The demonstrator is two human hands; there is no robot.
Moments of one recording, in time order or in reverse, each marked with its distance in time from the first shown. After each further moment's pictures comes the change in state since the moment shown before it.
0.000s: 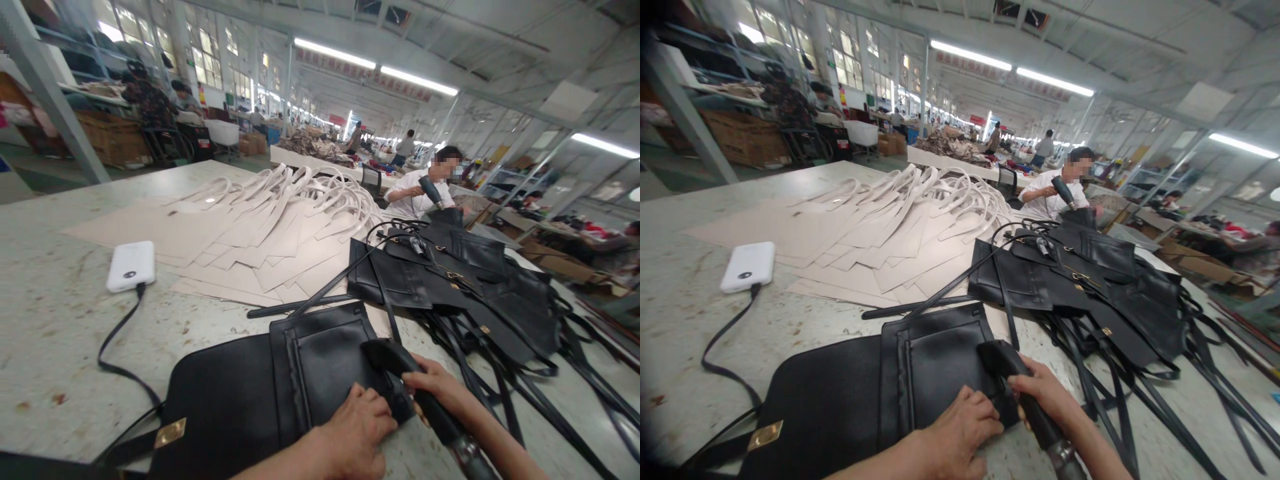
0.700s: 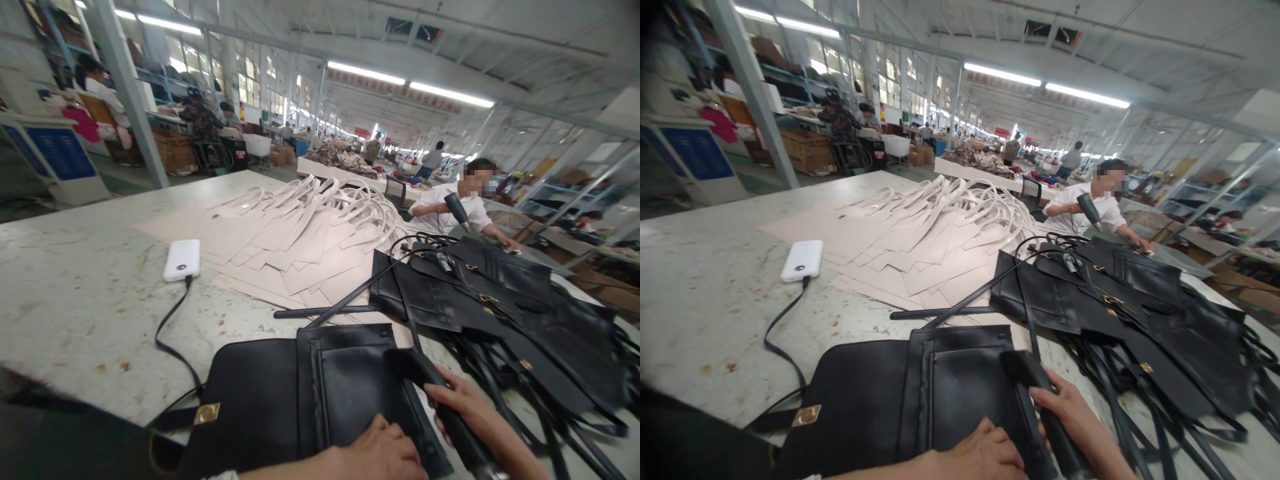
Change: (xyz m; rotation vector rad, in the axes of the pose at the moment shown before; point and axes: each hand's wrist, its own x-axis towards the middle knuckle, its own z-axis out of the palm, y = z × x) left_hand -0.001 -0.017 0.051 0.116 0.016 0.137; right_hand 0.005 -0.005 0.004 -0.088 0.093 -0.051
